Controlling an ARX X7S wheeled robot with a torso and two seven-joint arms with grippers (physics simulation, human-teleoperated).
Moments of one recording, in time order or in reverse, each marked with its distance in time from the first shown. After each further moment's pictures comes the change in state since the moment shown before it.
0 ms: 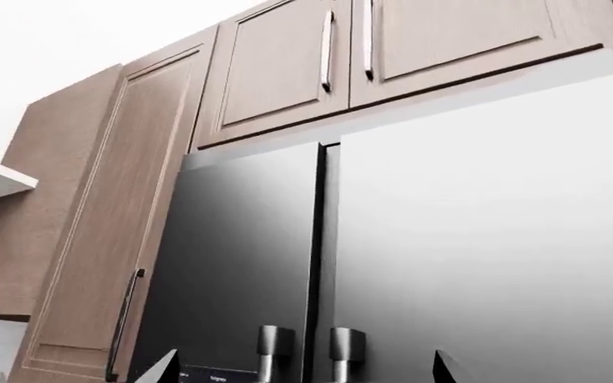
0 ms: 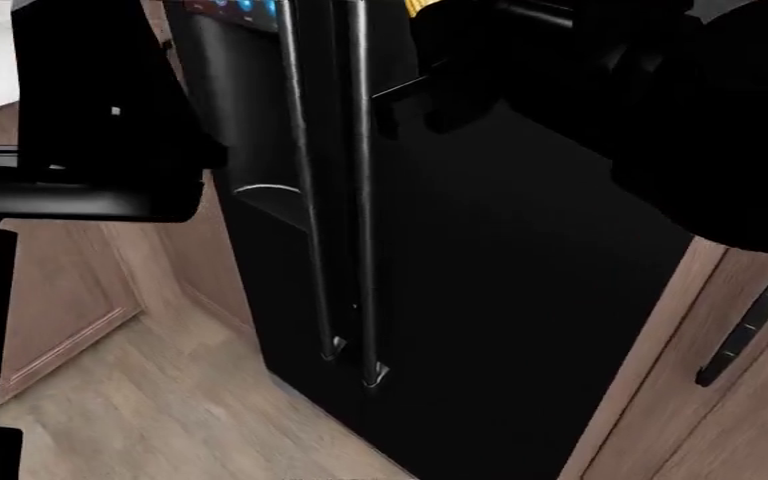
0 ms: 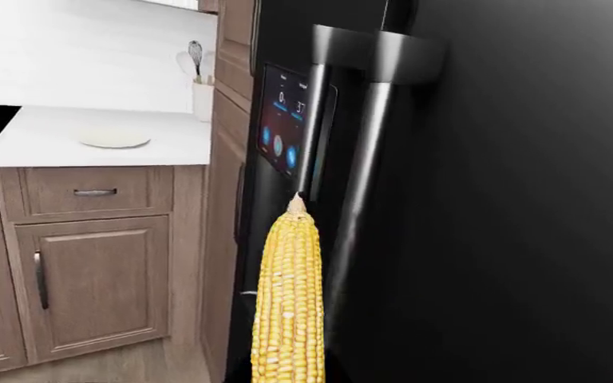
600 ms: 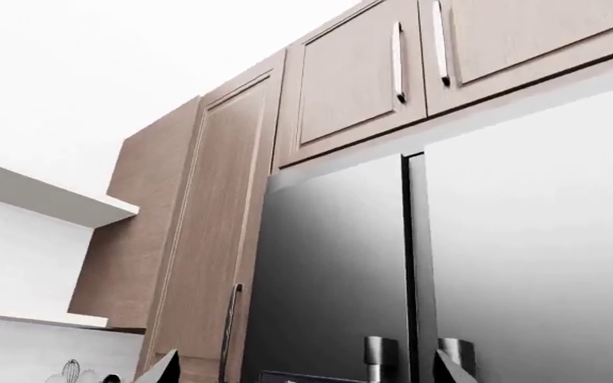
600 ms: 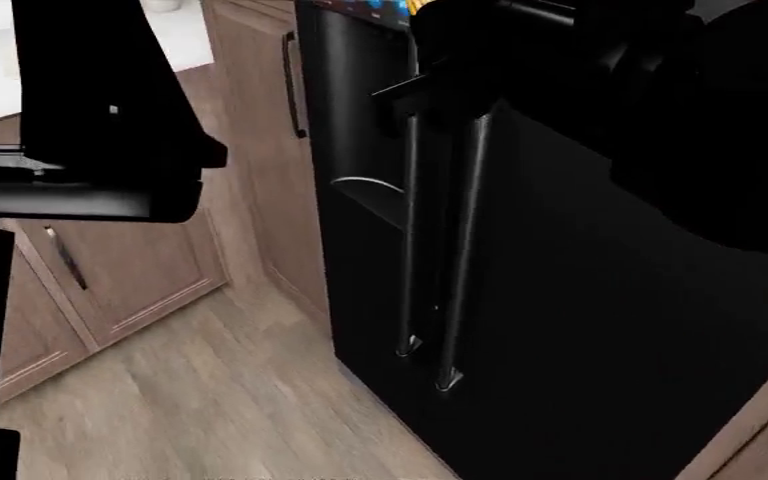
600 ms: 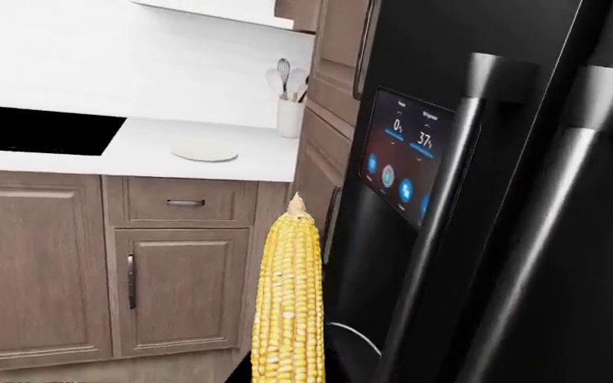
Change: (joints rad) left arm -0.021 0.000 0.018 0.002 -0.003 0.007 -0.006; right arm 0.001 0.005 -0.006 -0.004 -0.002 -0.013 -0.002
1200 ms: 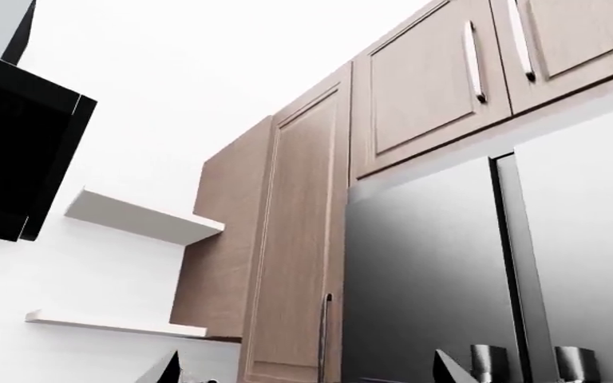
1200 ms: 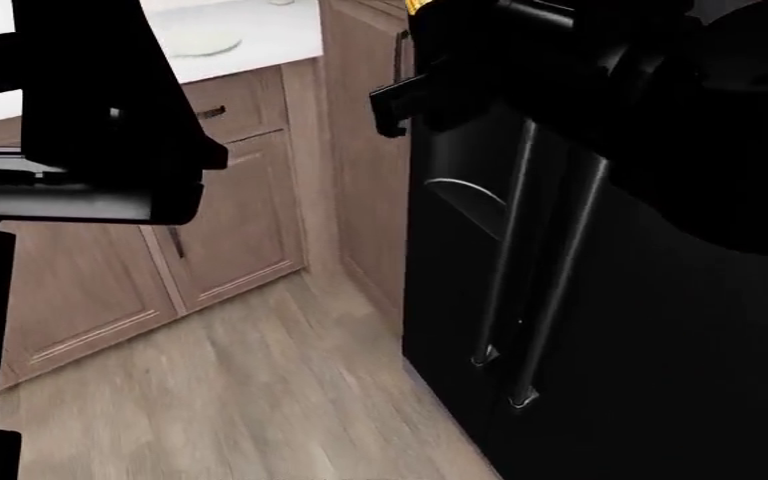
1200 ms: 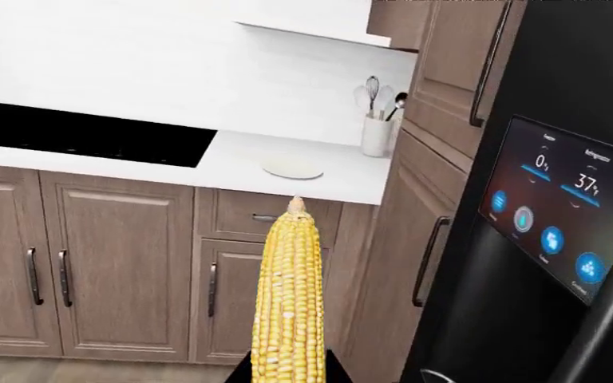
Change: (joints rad) left arm -0.008 0.000 0.018 0.000 0.009 0.009 -0.006; right arm -0.002 0.003 -0.006 -0.006 -0.003 -0.014 -0.005
